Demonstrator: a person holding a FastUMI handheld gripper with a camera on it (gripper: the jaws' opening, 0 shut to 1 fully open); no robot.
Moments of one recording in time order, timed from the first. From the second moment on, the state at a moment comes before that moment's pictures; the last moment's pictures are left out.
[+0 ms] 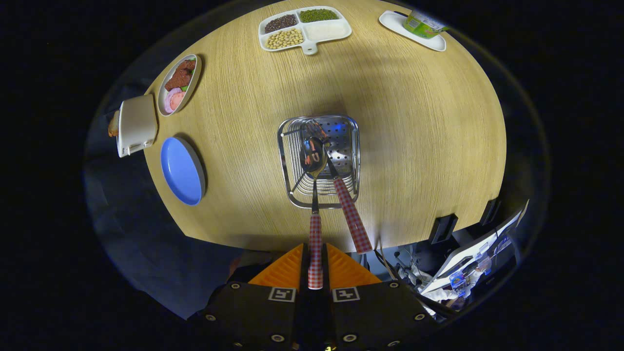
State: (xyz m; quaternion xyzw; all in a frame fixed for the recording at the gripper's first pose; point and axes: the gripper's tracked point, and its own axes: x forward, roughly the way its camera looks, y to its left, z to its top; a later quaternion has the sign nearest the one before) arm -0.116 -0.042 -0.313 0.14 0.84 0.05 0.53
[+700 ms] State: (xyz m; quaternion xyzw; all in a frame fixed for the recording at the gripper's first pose) arm -0.061 -0.038 -0.274 0.24 0.72 0.03 0.65
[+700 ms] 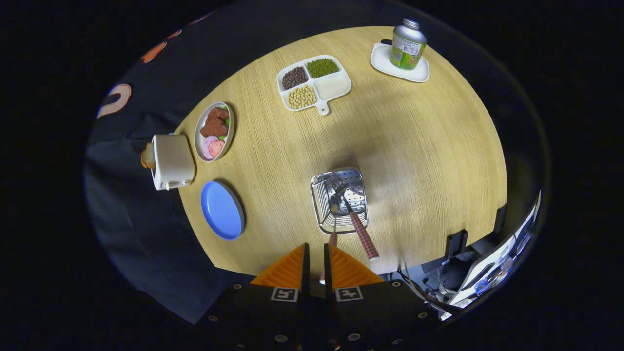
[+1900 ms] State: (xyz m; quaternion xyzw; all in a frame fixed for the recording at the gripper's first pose) arm 0.059 -0.076 -0.033 0.11 0.12 0.00 0.99
